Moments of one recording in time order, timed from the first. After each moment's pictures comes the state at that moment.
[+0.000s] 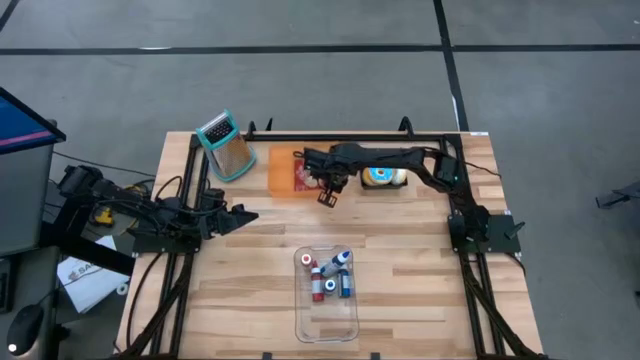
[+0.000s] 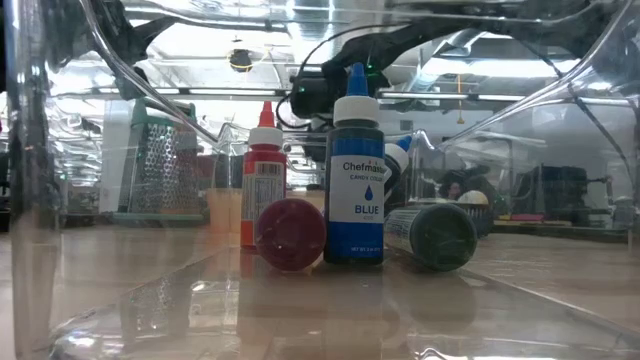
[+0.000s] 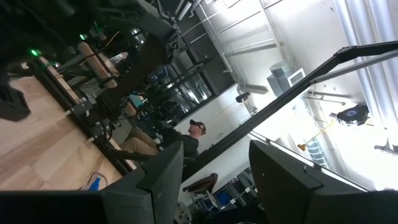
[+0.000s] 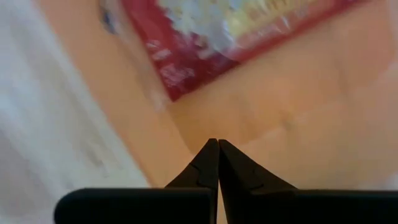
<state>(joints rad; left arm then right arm) -0.28 0.66 0.02 1.01 -0.28 -0.92 -0.29 2.21 1.80 -1.00 0.13 0.10</state>
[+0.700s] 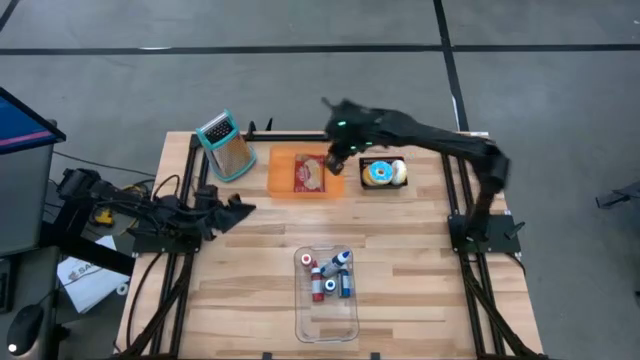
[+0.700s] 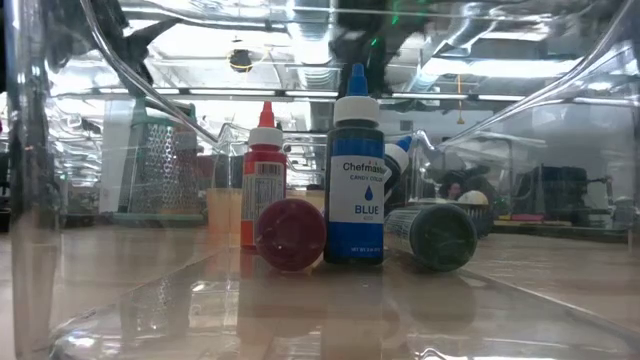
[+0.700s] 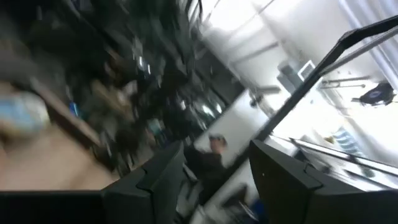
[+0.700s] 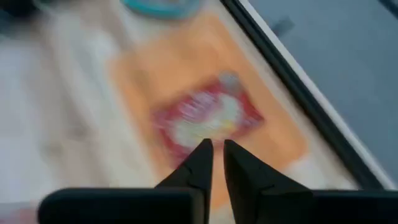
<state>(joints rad) -0.25 0.63 0.02 1.01 -0.31 -0.72 -0.36 1.84 1.76 -0.84 0.05 0.13</state>
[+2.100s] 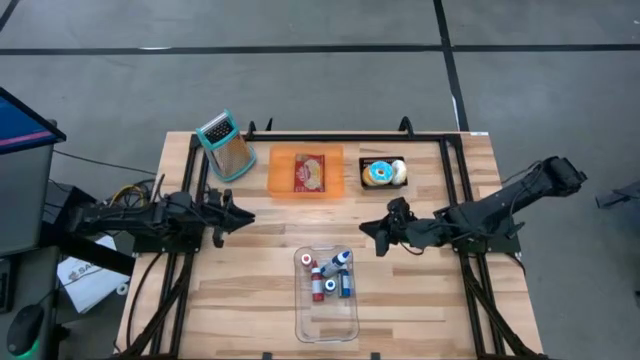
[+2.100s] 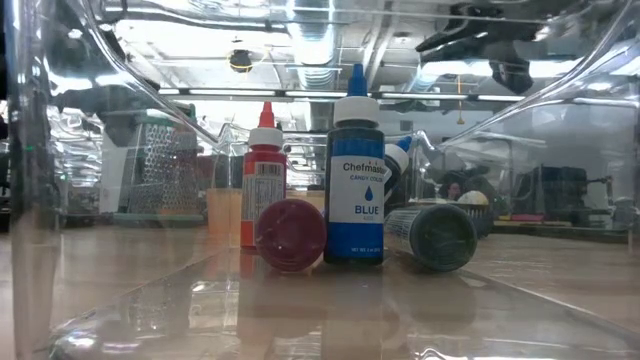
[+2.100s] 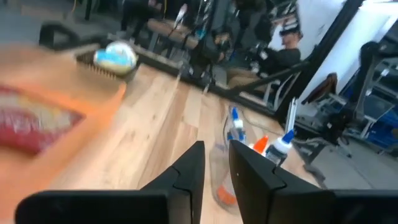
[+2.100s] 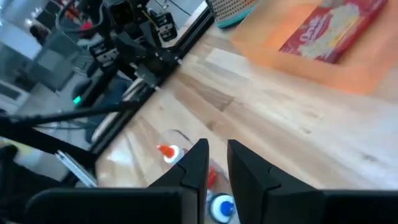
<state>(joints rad) 0.02 0.10 0.01 0.02 0.00 -0.39 0.40 1.17 0.74 -0.08 0.60 1.05</state>
